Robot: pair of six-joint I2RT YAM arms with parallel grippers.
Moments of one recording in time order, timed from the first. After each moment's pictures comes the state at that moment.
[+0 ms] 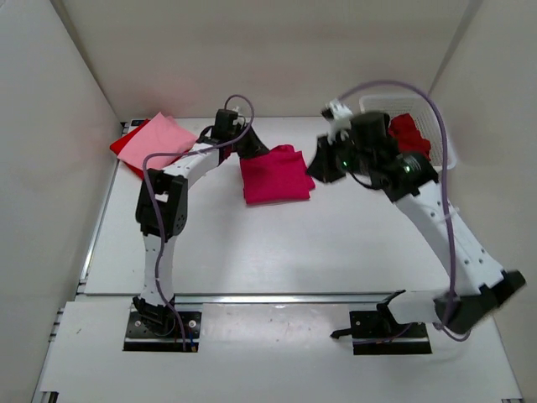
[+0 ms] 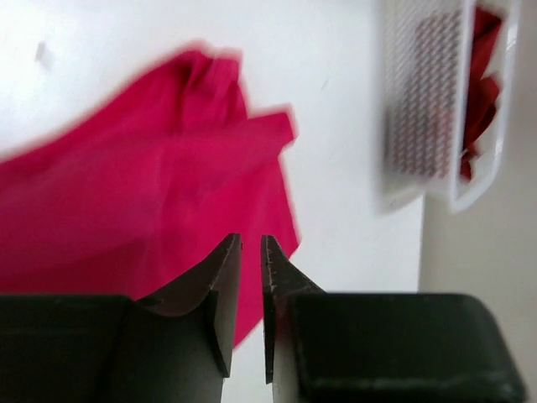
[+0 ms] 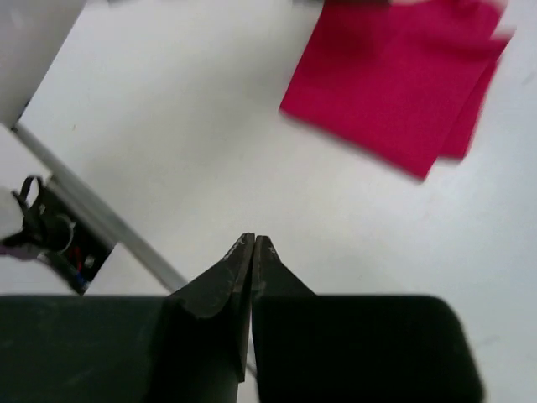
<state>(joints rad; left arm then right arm) -0.35 2.14 1.68 -0.16 0.38 -0.73 0.55 1.38 1.70 -0.83 -0.23 0.18</state>
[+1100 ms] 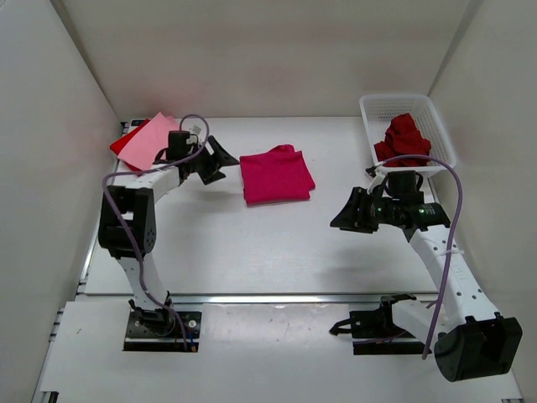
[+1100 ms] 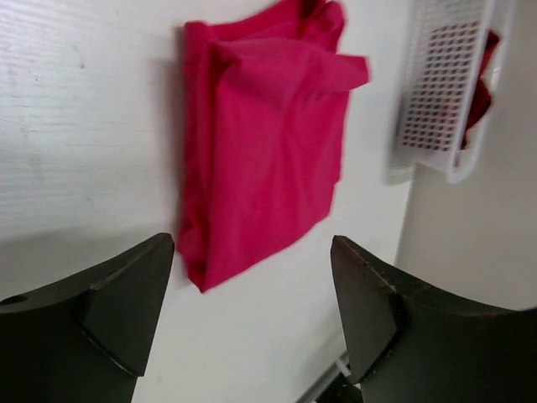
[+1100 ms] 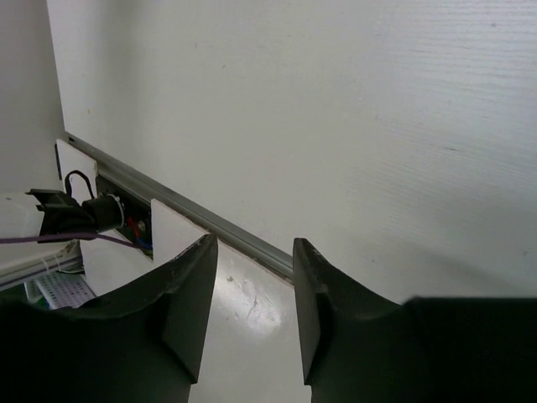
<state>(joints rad) -0.11 1.84 1.23 -0.05 0.54 -0.77 0.14 1.00 0.90 -0.78 -0.61 0.40</state>
